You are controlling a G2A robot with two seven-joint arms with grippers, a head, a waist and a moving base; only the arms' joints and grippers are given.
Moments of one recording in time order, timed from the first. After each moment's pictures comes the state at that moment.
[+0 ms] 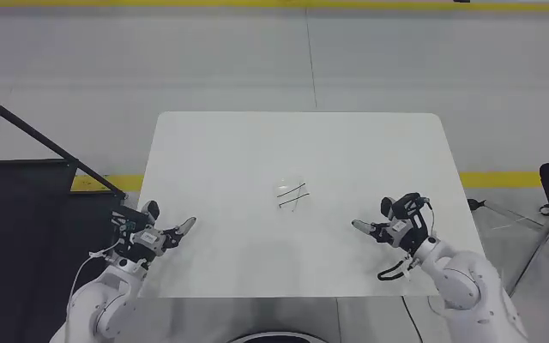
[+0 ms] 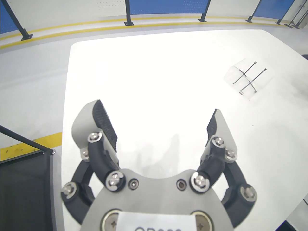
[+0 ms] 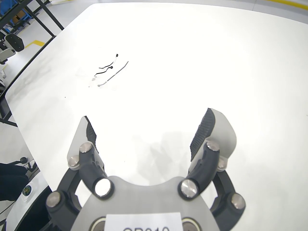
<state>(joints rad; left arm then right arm) 1.77 -1.14 -1.70 -1.82 1.15 -0.34 0.04 -1.44 -1.12 1.58 -1.67 -0.91 -0.62 0.42</state>
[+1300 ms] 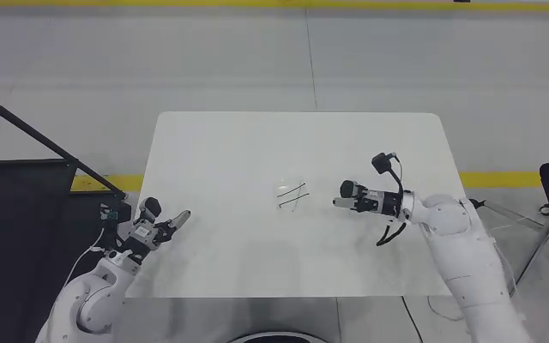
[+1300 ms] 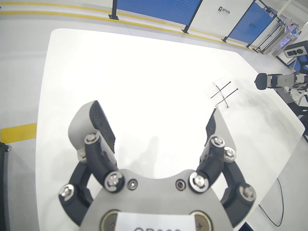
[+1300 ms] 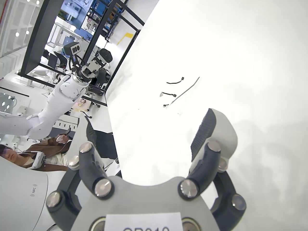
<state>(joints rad) 1.72 -1.14 -1.74 -1.77 0.85 -0.47 -0.09 -0.89 -1.12 1.26 -1.16 -0.03 -0.75 1.07</state>
